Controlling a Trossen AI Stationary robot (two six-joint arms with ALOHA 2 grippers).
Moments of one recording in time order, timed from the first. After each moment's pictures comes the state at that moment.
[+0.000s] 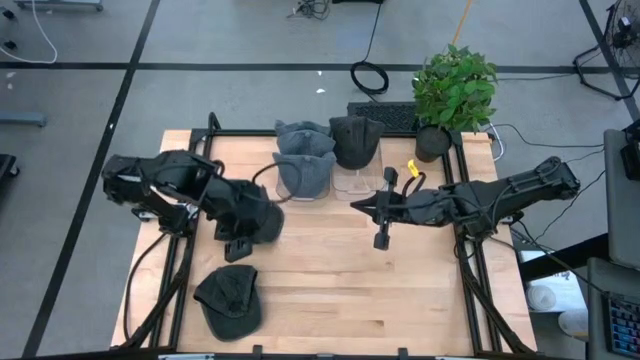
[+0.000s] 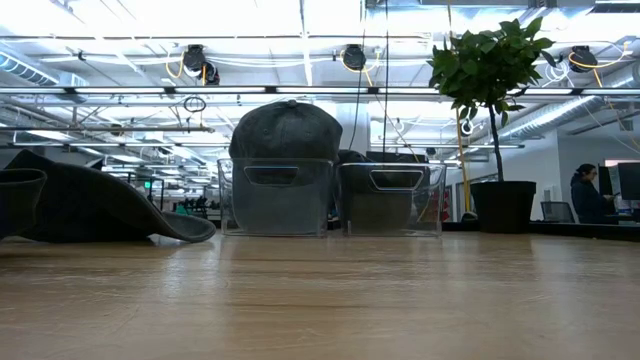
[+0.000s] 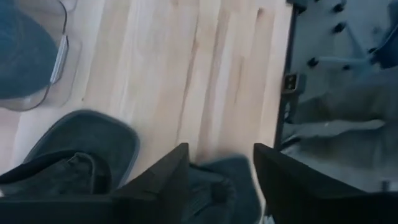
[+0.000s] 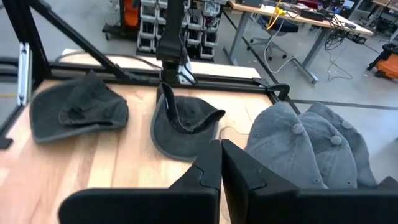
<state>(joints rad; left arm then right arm) -0.27 1.55 2.01 -1.52 0.09 -0.52 0.28 1.22 1.17 -0.33 0.47 0.01</state>
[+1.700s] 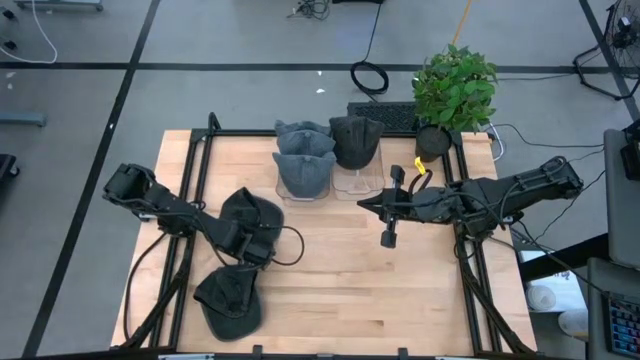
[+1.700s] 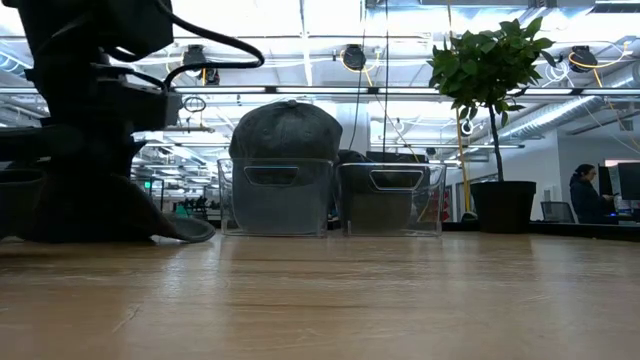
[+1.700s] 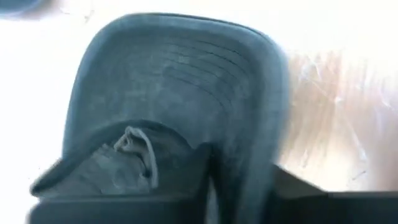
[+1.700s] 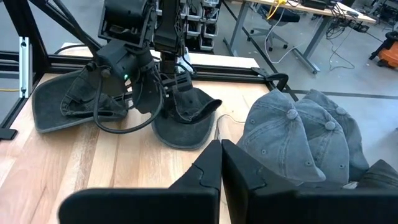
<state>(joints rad) -0.37 1.55 0.84 -0.87 -0.35 -0.39 0.28 1.18 1.17 -0.41 0.47 0.05</state>
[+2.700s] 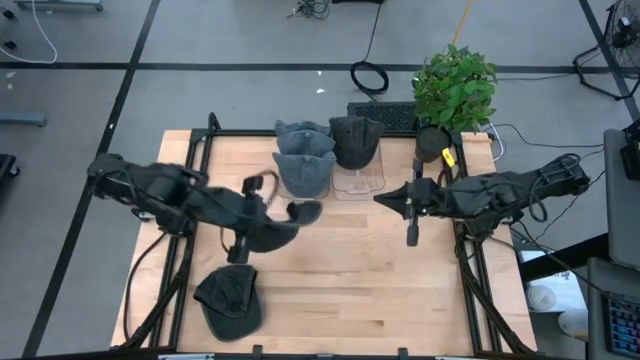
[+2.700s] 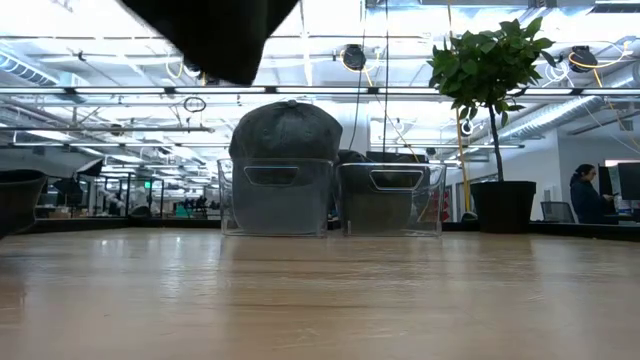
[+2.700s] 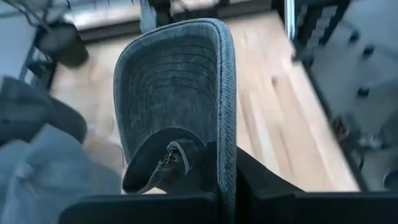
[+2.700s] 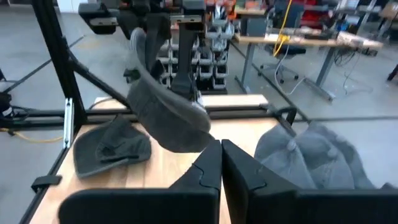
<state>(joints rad) -0.34 1.37 1.69 -1.04 -0.21 -0.09 0.34 1.03 1.17 -0.36 0.48 0.08</state>
